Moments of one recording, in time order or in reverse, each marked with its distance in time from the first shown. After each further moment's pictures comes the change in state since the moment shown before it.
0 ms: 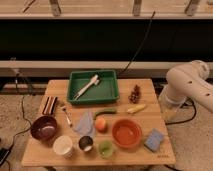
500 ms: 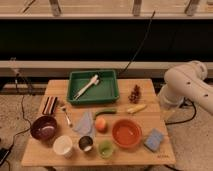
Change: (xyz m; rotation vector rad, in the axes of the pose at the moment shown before) arm -0.024 0.004 -0.001 0.004 -0.018 -0.067
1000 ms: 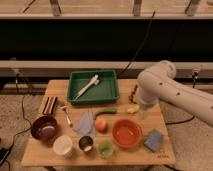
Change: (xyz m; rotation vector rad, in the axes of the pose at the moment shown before) arm -0.119 -0.011 0.009 -0.006 -0.064 -0.170
